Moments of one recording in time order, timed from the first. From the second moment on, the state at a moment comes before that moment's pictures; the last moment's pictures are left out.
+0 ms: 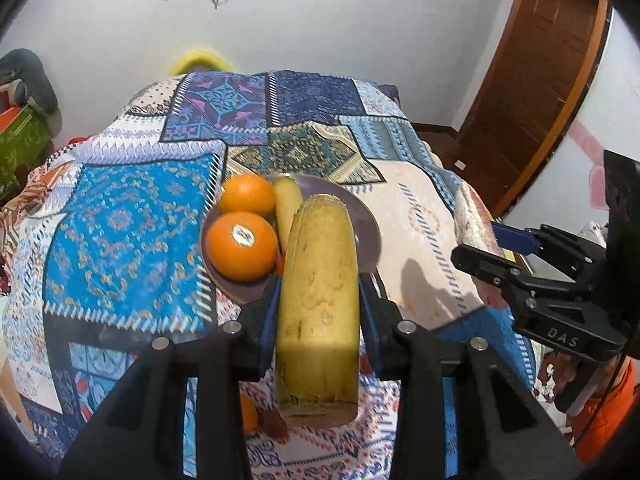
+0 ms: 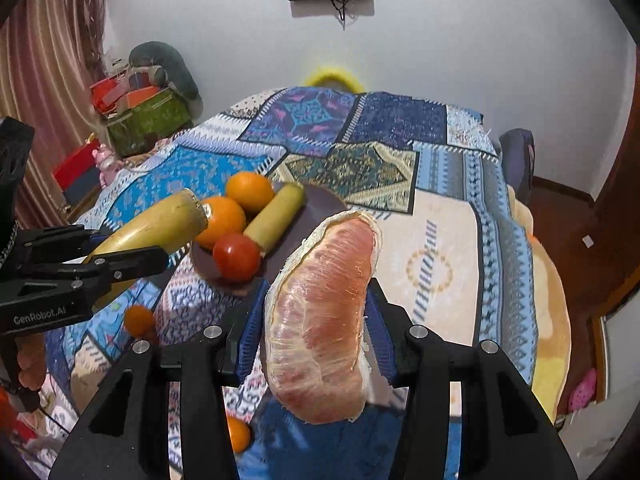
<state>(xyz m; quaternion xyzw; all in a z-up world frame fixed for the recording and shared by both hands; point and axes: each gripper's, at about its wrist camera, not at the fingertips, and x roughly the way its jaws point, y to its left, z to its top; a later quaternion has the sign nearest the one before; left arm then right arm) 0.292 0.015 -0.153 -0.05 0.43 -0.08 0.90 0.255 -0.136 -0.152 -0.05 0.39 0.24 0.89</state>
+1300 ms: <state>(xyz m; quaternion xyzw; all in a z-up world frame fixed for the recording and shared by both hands) 0.411 0.034 -0.200 -0.06 0.45 -0.06 0.89 0.364 -0.082 -0.189 -0.04 0.41 0.28 0.87</state>
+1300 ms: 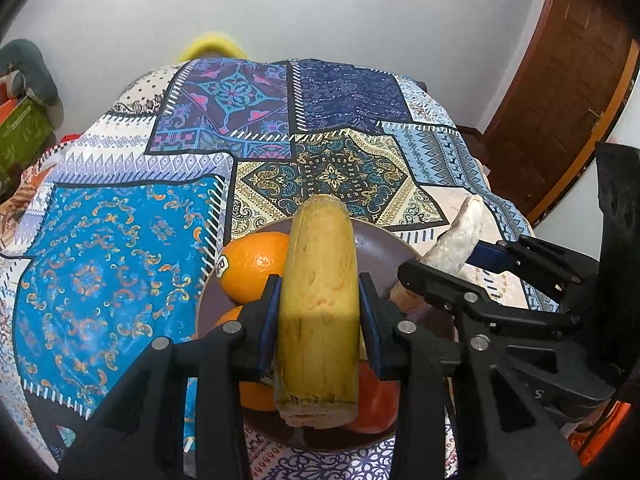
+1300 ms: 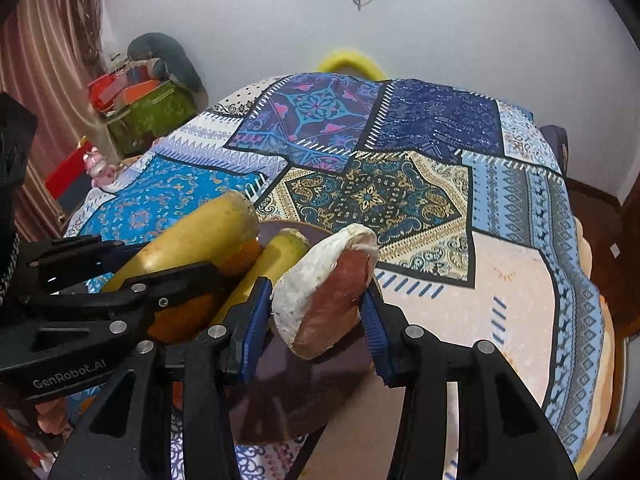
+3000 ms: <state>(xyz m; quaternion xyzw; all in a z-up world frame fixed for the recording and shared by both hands) 0.267 0.049 -0.120 -0.02 0.39 -0.04 0.92 0.241 -0.114 -0.129 -0.08 0.35 0.26 0.90</state>
